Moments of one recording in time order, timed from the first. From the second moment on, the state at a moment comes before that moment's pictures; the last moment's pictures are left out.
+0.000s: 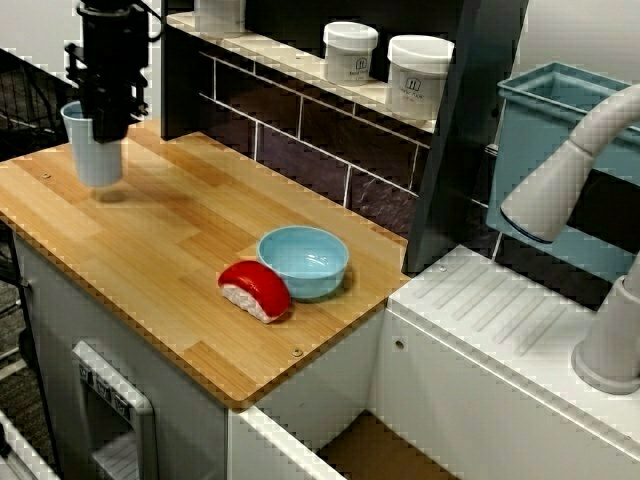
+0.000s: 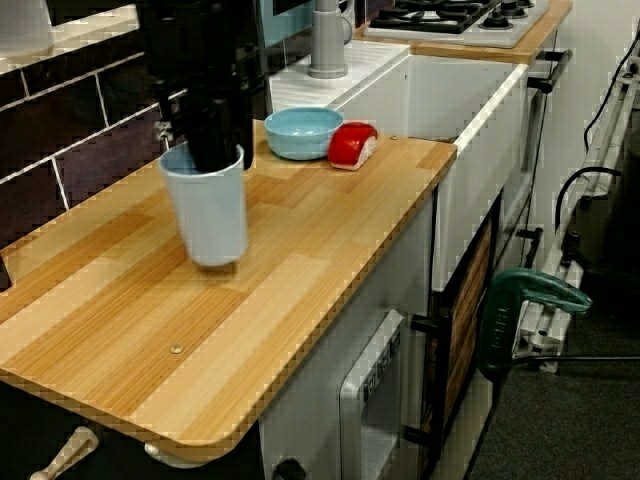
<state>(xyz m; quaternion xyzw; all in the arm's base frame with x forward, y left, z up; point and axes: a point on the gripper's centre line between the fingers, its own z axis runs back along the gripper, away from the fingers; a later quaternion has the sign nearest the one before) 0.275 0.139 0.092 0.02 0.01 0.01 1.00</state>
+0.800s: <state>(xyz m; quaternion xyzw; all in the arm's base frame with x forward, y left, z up) 0.301 0.080 0.123 0.02 -0.06 -0.04 1.00</state>
